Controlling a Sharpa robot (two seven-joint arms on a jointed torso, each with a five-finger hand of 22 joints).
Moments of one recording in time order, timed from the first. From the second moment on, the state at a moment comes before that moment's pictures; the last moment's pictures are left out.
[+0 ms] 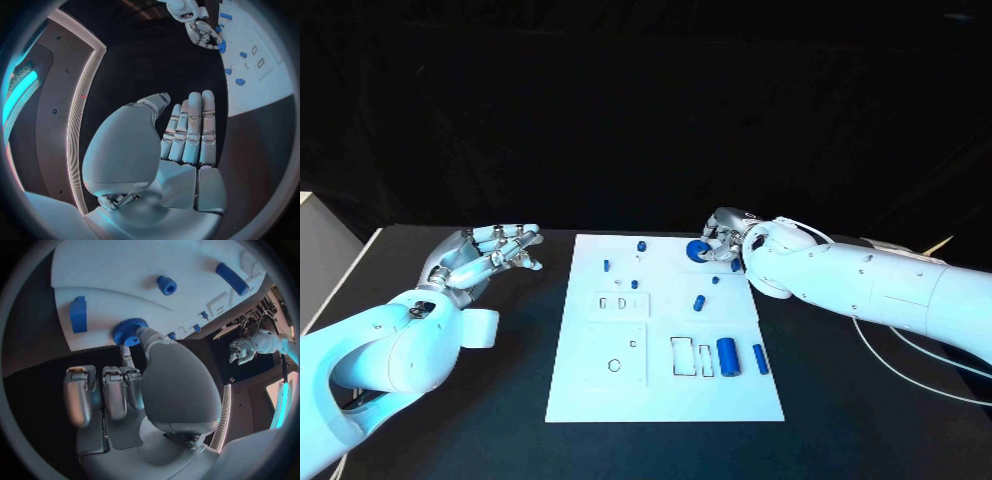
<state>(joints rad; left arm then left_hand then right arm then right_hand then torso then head) 1.02 -0.94 0.23 1.63 -0.17 -0.38 0.34 1.46 -0.21 0.45 0.20 0.23 0.94 0.20 0.18 0.13 1.12 0.14 0.08 0.07 1.04 0.07 0.82 0.59 0.18 0.89 0.16 0.76 0.47 1.27 -0.70 -0.09 1.11 -1.33 -0.38 -0.24 1.42 -0.18 0.34 0.25 0.29 0.99 0.14 0.26 0.27 1.47 0.04 1.57 1.31 1.46 -0.03 1.57 1.31 0.03 1.47 0.07 1.53 1.31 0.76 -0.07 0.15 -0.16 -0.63</state>
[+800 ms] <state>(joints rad) 1.02 -0.94 0.23 1.62 -0.17 -0.38 0.34 1.46 -0.21 0.45 0.20 0.23 0.94 0.20 0.18 0.13 1.12 0.14 0.08 0.07 1.04 0.06 0.82 0.59 0.18 0.89 0.16 0.77 0.47 1.25 -0.68 -0.11 1.33 -1.67 -0.56 -0.27 1.41 -0.20 0.37 0.23 0.25 0.99 0.14 0.26 0.27 1.46 0.04 1.57 1.31 1.46 -0.04 1.57 1.31 0.03 1.47 0.07 1.54 1.31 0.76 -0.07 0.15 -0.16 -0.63</state>
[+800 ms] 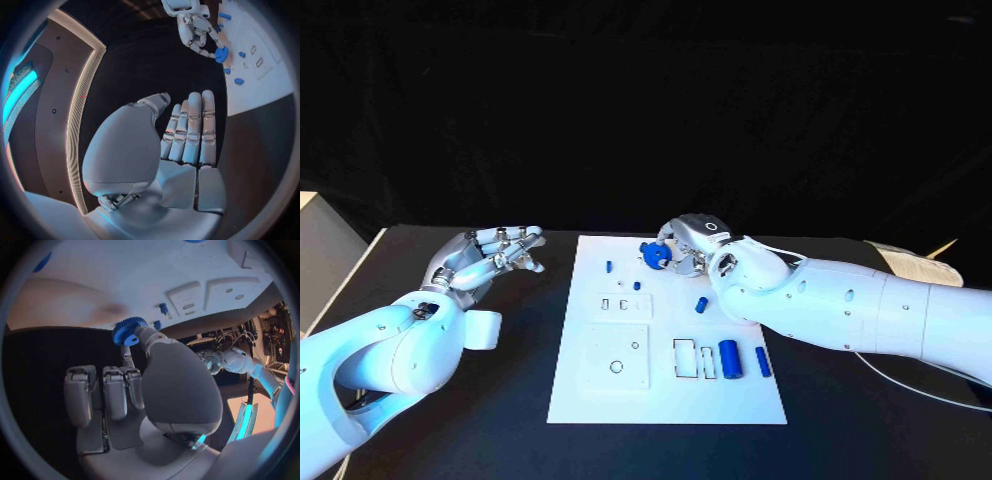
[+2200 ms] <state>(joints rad) 1.02 -0.94 0.23 1.63 -0.17 -0.38 0.34 1.46 -0.21 0.46 0.19 0.23 0.94 0.20 0.18 0.13 1.12 0.14 0.08 0.07 1.04 0.06 0.83 0.59 0.18 0.88 0.17 0.77 0.47 1.24 -0.54 -0.12 1.21 -1.80 -0.52 -0.36 1.40 -0.21 0.38 0.23 0.24 0.99 0.14 0.26 0.27 1.46 0.04 1.57 1.31 1.46 -0.04 1.57 1.31 0.03 1.47 0.07 1.54 1.31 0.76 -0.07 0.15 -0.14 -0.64</state>
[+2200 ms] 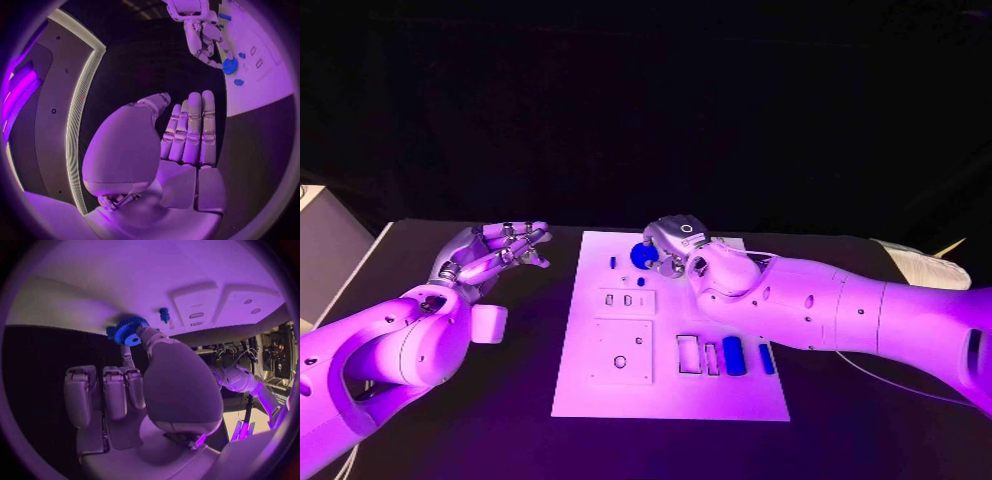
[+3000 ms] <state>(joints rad) 1.02 -0.94 0.23 1.63 -0.17 -0.38 0.33 1.46 -0.21 0.46 0.19 0.23 0.94 0.20 0.18 0.13 1.12 0.14 0.08 0.07 1.04 0.06 0.83 0.59 0.18 0.88 0.17 0.77 0.47 1.24 -0.51 -0.12 1.18 -1.79 -0.51 -0.36 1.39 -0.22 0.38 0.24 0.23 0.99 0.14 0.27 0.27 1.46 0.04 1.57 1.31 1.47 -0.04 1.57 1.31 0.03 1.47 0.07 1.54 1.31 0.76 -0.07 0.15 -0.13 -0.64</state>
